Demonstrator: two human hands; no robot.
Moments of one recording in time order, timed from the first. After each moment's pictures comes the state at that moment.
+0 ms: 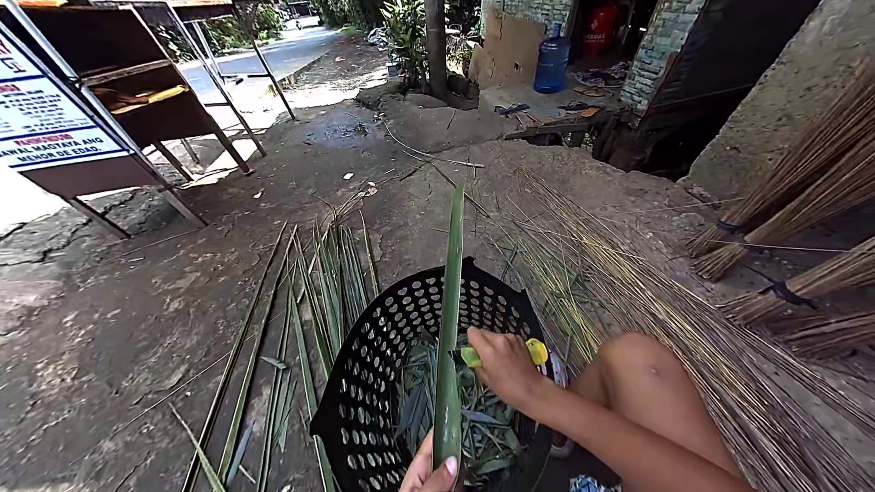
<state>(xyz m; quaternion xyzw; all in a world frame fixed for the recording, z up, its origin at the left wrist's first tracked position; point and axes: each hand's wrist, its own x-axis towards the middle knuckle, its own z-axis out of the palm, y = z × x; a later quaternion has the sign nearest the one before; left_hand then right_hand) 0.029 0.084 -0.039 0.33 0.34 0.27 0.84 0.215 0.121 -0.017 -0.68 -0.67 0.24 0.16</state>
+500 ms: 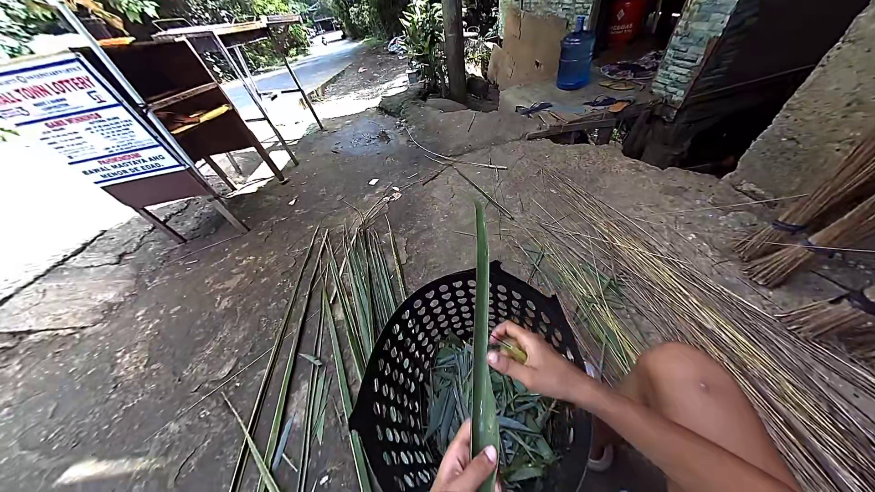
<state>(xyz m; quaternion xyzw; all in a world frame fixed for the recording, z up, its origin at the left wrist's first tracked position) 0.035 0.094 -0.036 0.37 0.38 0.25 0.81 0.236 0.128 -0.038 -0.56 -0.56 0.48 0.38</state>
